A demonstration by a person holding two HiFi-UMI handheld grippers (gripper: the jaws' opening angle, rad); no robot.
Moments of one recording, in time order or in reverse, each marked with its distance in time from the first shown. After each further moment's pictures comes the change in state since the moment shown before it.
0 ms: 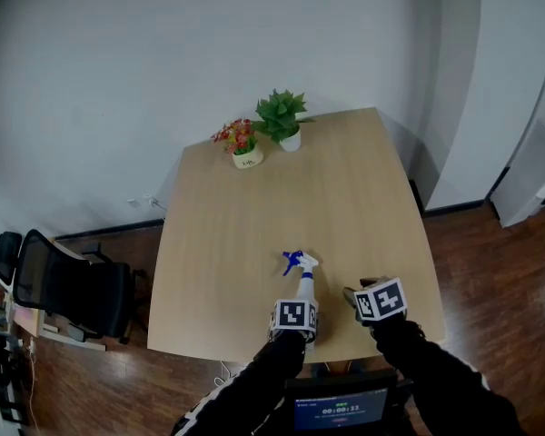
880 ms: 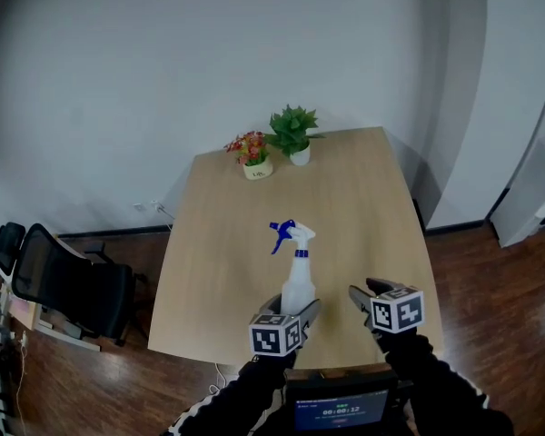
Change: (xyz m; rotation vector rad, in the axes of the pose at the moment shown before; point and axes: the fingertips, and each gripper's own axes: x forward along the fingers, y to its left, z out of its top) left arm -0.134 -0.009 0.052 0.103 -0.572 -0.152; right arm -0.072 0.047 0.046 0.013 -0.273 0.062
